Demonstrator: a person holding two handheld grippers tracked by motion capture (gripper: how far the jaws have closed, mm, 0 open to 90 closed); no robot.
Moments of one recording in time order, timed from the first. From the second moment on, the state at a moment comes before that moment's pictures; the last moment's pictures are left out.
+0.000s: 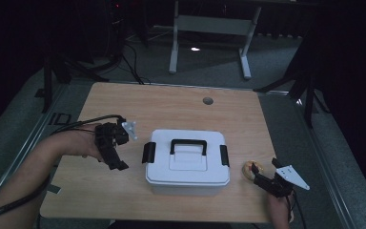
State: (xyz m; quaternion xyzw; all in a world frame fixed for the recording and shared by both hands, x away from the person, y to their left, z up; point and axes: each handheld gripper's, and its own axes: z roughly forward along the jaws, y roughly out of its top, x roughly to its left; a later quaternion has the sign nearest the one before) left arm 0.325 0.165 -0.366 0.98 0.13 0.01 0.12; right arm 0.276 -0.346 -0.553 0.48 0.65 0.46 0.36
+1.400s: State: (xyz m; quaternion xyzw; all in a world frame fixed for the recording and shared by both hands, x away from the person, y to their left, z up) left arm 0.352 0.080 -0.369 0.99 0.05 0.00 0.10; right arm 0.275 -0.346 -0.553 0.47 0.66 0.47 0.36
